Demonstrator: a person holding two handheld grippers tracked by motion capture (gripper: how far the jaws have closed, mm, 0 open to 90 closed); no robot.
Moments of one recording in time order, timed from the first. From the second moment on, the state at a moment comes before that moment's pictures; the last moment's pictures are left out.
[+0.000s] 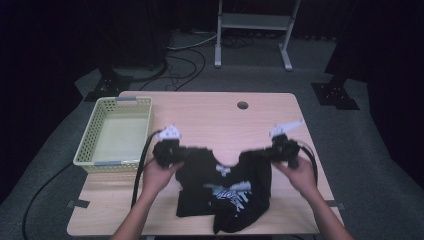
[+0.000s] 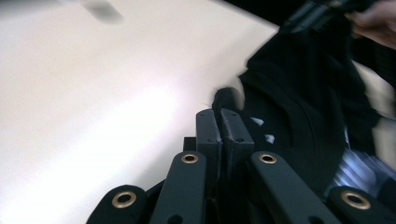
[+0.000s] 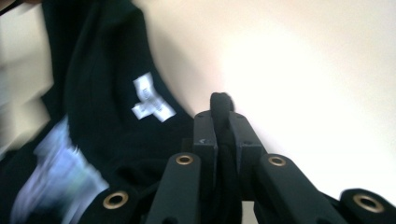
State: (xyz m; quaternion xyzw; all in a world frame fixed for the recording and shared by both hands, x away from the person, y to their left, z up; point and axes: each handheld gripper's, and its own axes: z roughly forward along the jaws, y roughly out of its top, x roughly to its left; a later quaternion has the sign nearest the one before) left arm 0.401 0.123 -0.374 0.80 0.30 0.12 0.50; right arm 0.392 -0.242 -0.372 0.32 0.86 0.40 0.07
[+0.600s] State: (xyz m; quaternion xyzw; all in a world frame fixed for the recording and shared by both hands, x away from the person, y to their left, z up) left arm 0.456 0.088 -0.376 0.81 0.31 0.12 0.48; right arm 0.454 -0.225 -0.348 0.37 0.84 0.34 0.18
